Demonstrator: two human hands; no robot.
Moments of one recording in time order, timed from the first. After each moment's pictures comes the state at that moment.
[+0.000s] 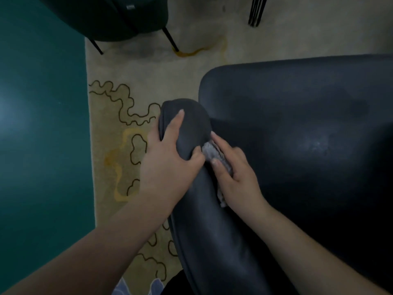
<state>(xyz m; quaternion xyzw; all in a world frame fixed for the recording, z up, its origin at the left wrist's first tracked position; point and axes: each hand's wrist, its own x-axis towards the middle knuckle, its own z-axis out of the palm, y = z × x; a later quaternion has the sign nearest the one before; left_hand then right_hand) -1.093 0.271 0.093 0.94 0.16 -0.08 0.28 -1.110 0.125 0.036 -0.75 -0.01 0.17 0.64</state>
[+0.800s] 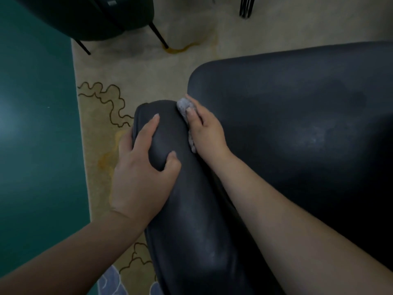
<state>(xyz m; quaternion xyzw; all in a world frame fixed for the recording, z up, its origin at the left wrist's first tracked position) -1.094 0.277 0.081 0.95 0.14 -0.05 0.28 -1.011 0.161 0.005 -0.73 0.07 0.18 0.65</state>
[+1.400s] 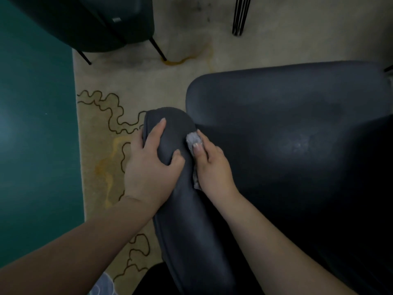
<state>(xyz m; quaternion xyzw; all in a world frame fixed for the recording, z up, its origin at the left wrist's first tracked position) -1.094 0.275 0.085 0.94 0.16 -0.05 0.30 -1.082 0.145 0.041 -0.76 0.11 0.21 0.61</state>
